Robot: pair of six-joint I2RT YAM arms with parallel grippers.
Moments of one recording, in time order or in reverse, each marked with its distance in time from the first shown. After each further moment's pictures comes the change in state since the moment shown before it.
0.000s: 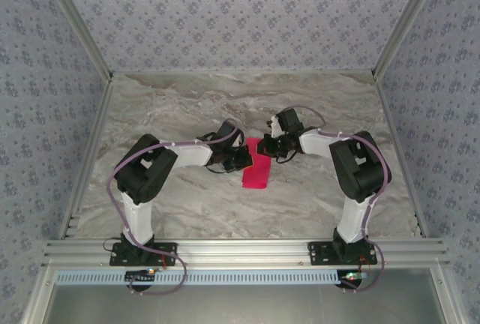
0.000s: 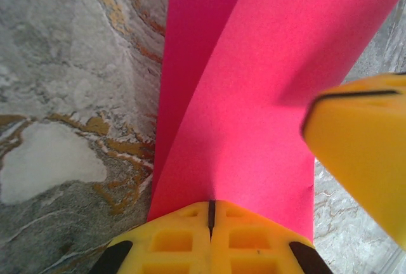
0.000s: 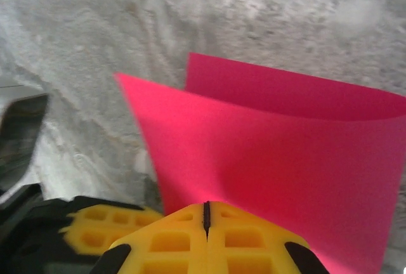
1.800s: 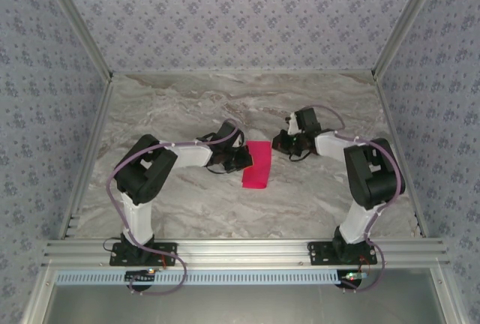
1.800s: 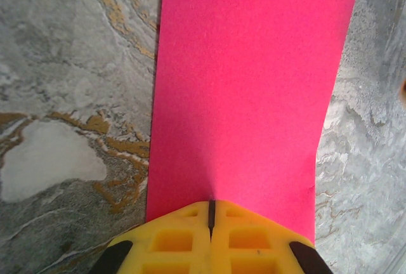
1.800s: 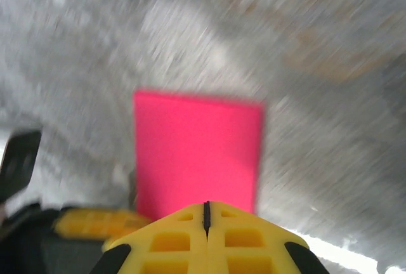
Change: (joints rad) left arm -0.004 -0.005 -0.009 0.008 -0.012 0.000; right arm -0.085 -0.145 -0.121 0.026 0.022 0.029
